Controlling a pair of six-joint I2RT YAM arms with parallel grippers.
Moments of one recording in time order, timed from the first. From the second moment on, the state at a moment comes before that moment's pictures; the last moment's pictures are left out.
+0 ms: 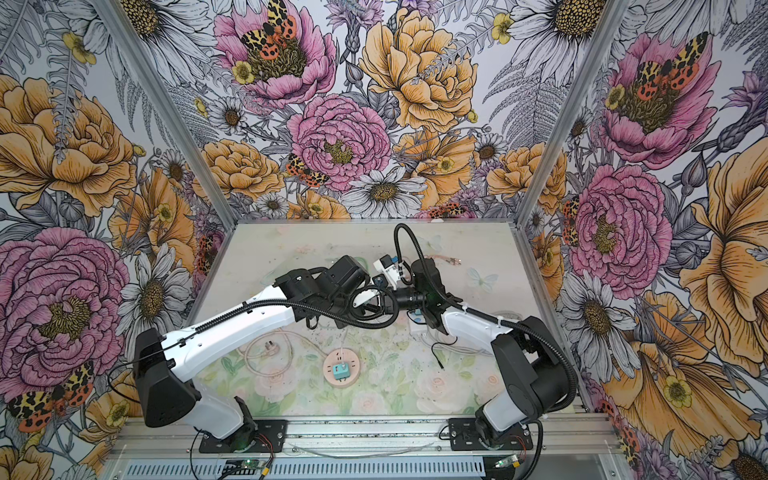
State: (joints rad) left arm -0.92 1.54 1.45 -0.97 -0.22 0.29; right arm 0.52 1.54 0.80 0.37 -1.00 0.67
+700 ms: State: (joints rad) left arm -0.94 1.57 1.48 -1.00 -0.31 0.31; right arm 0.50 1.56 0.80 0.33 -0.99 0.67
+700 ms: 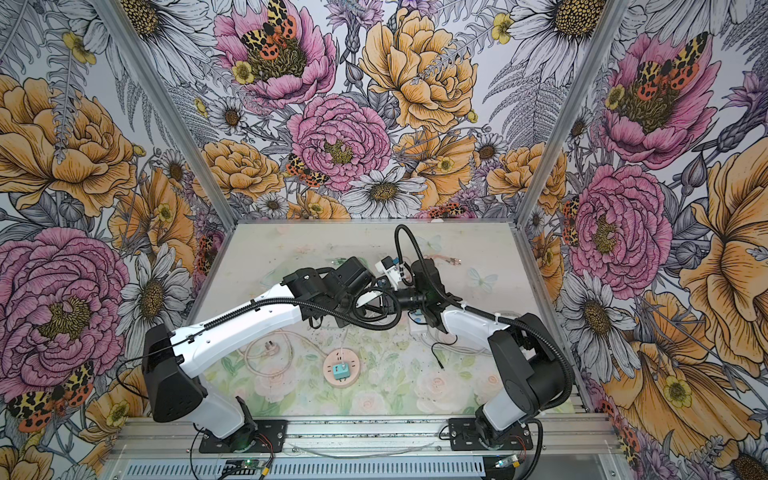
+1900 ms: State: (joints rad) left arm -0.84 1.20 1.11 -0.64 -0.07 0.22; right arm 0.55 1.42 0.85 0.22 -1.00 0.75
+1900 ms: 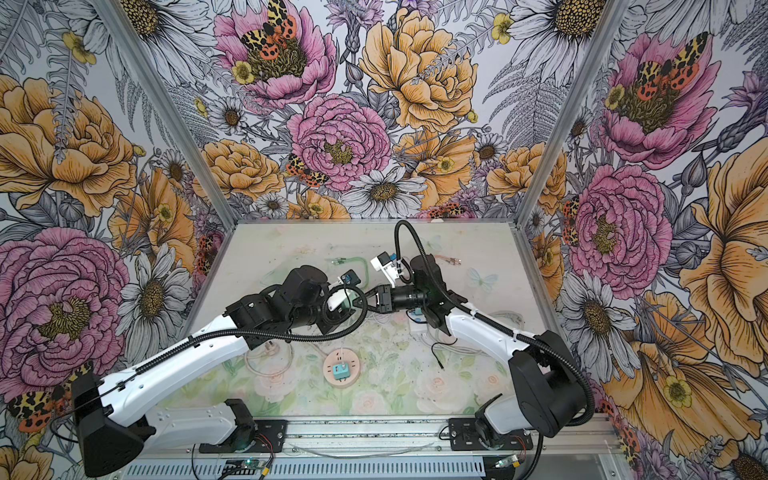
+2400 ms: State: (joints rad) left arm -0.83 1.18 1.11 -0.65 0.00 0.25; right arm 0.55 1.39 0.85 0.19 -1.02 0.77
